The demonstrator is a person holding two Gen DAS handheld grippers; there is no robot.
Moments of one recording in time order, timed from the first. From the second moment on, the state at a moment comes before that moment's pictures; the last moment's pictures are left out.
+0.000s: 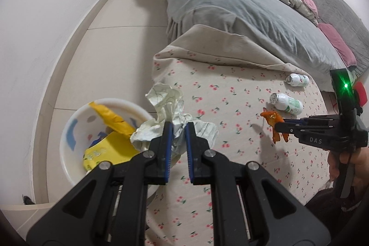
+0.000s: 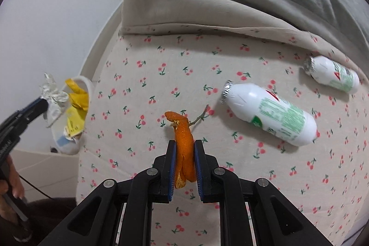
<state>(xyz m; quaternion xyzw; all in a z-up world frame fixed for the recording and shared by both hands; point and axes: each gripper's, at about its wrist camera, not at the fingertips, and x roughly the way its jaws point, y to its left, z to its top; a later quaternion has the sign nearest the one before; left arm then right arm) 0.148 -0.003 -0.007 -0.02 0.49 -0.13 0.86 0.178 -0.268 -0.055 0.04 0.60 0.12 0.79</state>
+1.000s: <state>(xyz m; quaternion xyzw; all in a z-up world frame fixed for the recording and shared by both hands) 0.129 0.130 -0.033 -0.08 0.51 -0.02 0.86 0.176 -0.131 -0.019 0.04 0.55 0.24 0.80</state>
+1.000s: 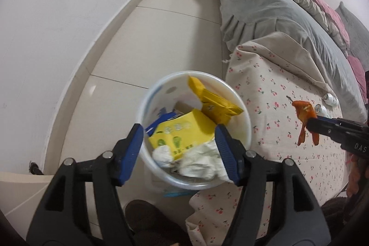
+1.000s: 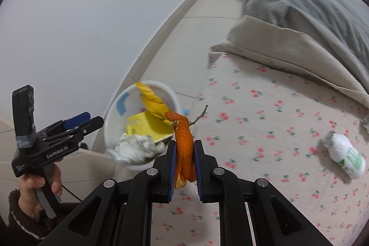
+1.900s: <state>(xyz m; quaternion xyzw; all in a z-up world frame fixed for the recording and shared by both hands) 0.115 0.170 -0.037 -0.09 0.51 0.03 0.85 0.182 -0.053 -0.041 0.03 0.54 0.30 0.78</state>
